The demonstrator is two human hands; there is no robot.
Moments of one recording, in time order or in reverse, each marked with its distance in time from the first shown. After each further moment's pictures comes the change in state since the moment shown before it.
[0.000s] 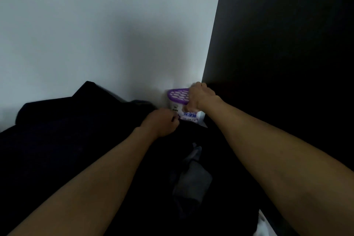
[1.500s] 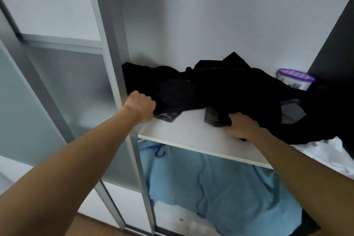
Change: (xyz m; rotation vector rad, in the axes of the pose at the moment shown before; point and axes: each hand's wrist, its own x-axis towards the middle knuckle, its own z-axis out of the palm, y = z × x) left_hand -0.570 -0.074 -0.118 0.935 -0.139 -0.544; right_hand -0.383 -0.205 0.067 0.161 -0.150 -0.374
